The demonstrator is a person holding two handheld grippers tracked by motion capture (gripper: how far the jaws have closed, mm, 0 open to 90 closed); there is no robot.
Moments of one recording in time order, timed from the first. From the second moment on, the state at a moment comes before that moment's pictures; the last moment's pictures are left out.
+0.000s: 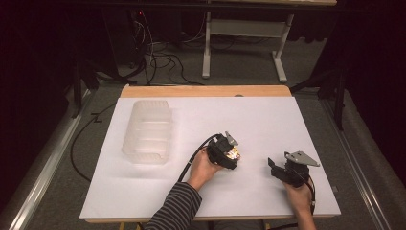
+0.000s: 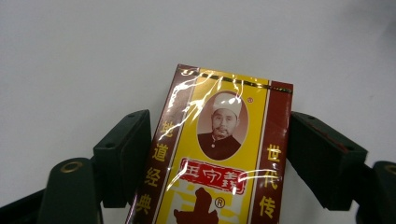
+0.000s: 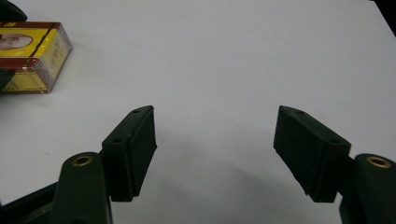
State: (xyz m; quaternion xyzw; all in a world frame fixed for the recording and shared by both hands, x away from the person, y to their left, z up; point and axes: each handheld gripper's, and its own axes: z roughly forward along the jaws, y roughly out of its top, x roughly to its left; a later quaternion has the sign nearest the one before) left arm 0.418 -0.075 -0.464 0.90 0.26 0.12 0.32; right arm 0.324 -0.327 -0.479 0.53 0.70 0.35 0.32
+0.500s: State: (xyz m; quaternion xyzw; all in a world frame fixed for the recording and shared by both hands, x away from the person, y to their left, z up) left arm 0.419 -0.071 -0.461 0.90 0.27 0.12 0.31; right arm 0.324 -0.327 -0.479 0.53 0.71 0.35 0.32
